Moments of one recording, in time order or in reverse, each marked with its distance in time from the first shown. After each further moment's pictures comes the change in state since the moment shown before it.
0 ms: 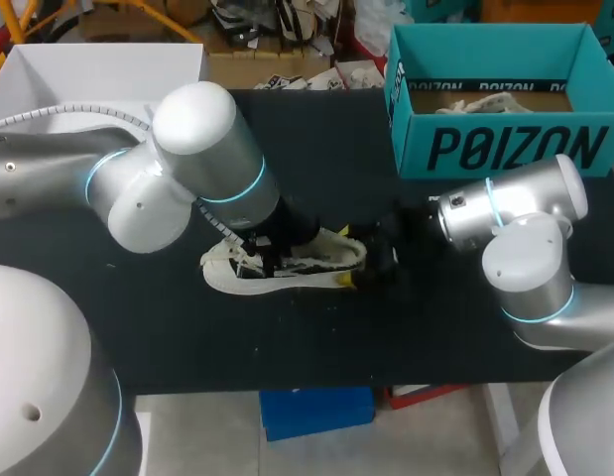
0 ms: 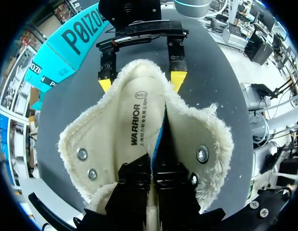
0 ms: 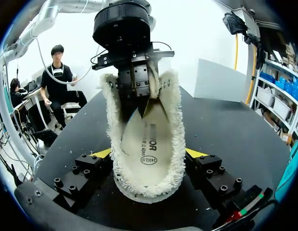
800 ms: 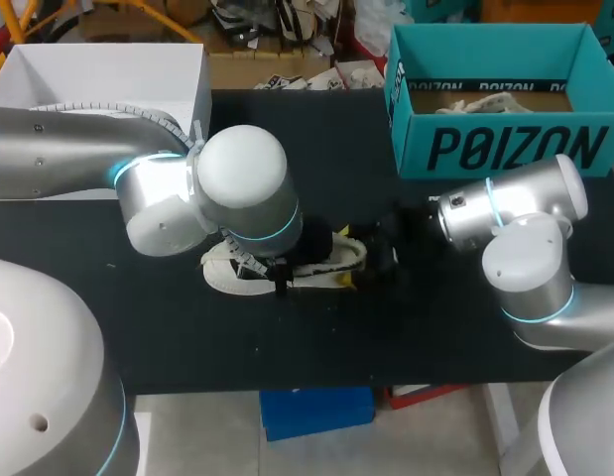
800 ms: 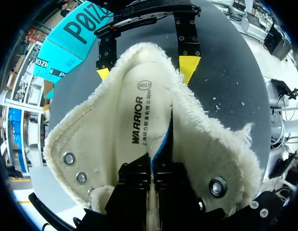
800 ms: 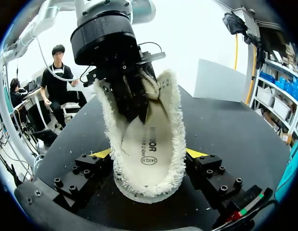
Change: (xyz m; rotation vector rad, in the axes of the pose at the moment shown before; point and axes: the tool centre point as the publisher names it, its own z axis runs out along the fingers) left arm 0.003 0.004 0.014 -0.145 -0.155 -0.040; right arm 0.000 0.000 0.000 0.000 0.000 0.000
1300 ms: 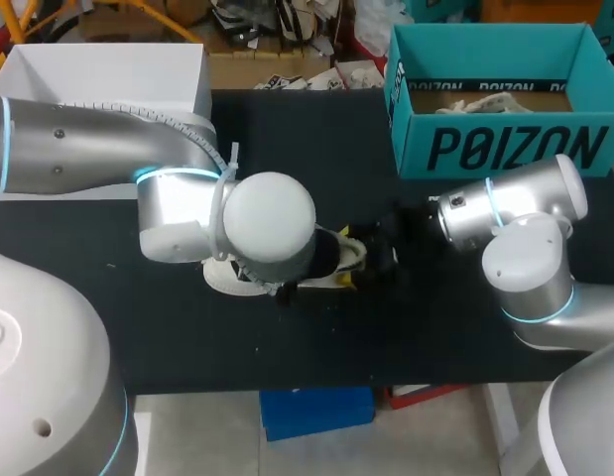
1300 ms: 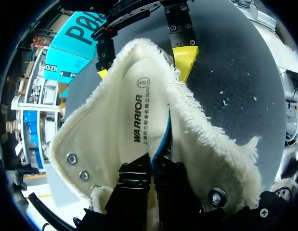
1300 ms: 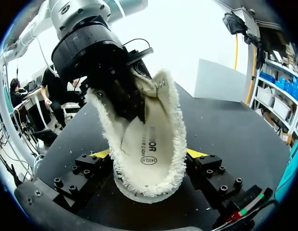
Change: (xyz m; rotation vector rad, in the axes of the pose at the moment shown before) left arm 0.001 0.002 -0.001 -0.084 -0.146 0.032; right arm 0.000 0.000 0.000 0.000 0.000 0.000
